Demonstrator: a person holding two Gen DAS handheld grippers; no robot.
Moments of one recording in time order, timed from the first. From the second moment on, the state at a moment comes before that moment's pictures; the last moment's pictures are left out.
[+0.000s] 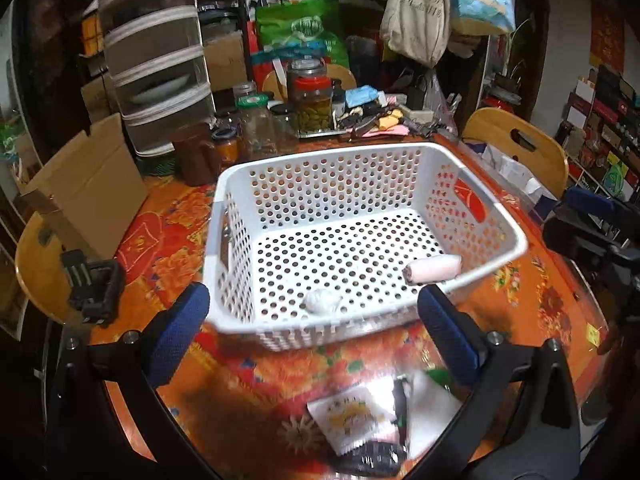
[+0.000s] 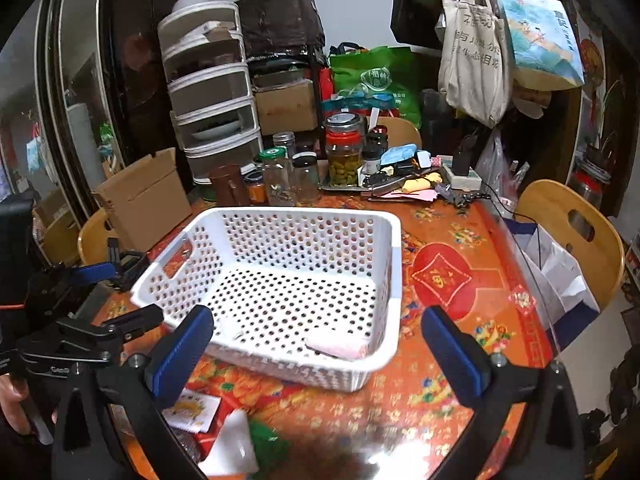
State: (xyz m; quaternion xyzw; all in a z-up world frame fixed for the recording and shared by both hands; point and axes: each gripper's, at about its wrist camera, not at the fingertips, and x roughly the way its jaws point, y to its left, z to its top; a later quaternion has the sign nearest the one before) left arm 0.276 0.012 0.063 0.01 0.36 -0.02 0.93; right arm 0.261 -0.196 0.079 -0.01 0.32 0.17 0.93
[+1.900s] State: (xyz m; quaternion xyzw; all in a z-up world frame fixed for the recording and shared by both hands) left arm 0.124 0.017 -0.104 0.00 0.40 -0.07 0.91; right arm 0.165 -0.125 -0.082 -0.06 0.40 0.21 0.89
